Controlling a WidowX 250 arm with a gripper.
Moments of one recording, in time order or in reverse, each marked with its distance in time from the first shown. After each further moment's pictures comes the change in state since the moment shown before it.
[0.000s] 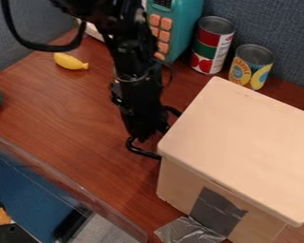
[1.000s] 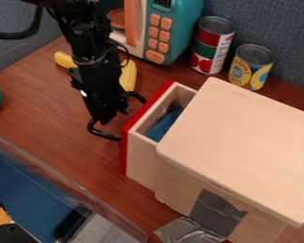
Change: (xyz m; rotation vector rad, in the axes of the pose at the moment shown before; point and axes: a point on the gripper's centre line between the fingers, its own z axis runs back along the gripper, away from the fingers) arm -0.021 0.050 0.014 0.035 0.022 0.068
